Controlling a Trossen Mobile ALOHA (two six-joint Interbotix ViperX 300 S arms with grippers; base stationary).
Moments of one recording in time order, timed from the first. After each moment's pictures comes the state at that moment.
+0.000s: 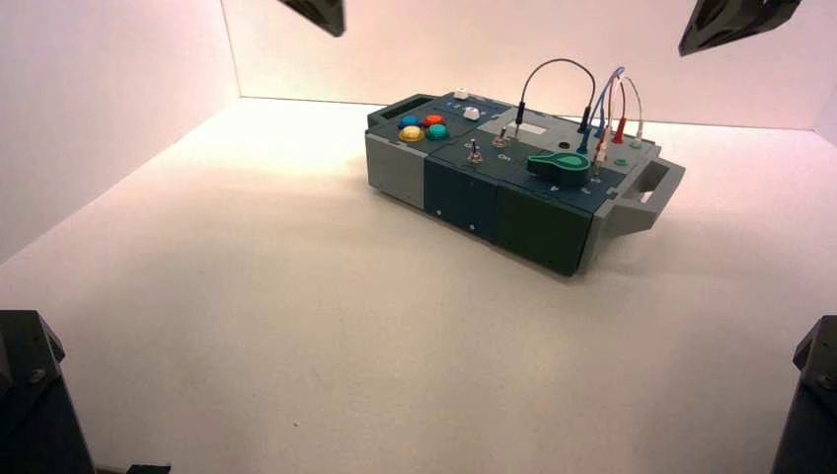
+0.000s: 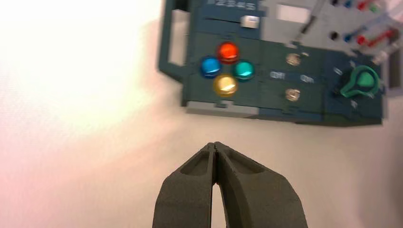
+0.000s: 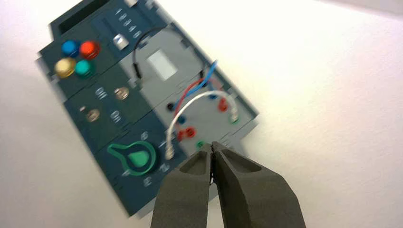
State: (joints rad) left arm -0.46 -0.10 0.49 -0.30 0.70 0.39; right arm -0.03 -0.47 0.92 0.46 0.55 -0.53
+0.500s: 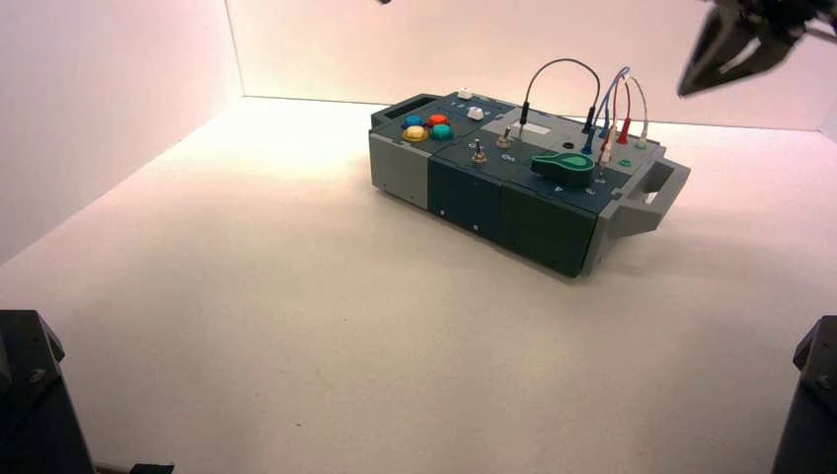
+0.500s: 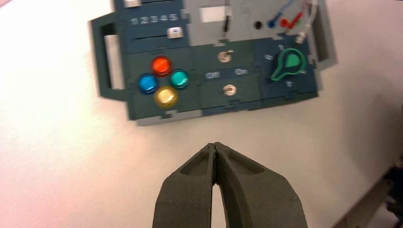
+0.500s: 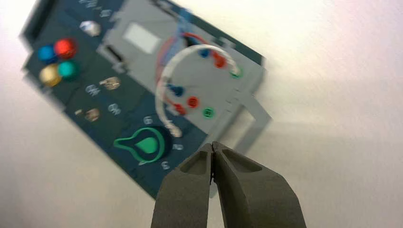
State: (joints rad) left arm -0.60 -0.06 0.32 -0.30 0.89 0.40; right arm -0.04 -0.42 0.96 0.34 0.58 -0.10
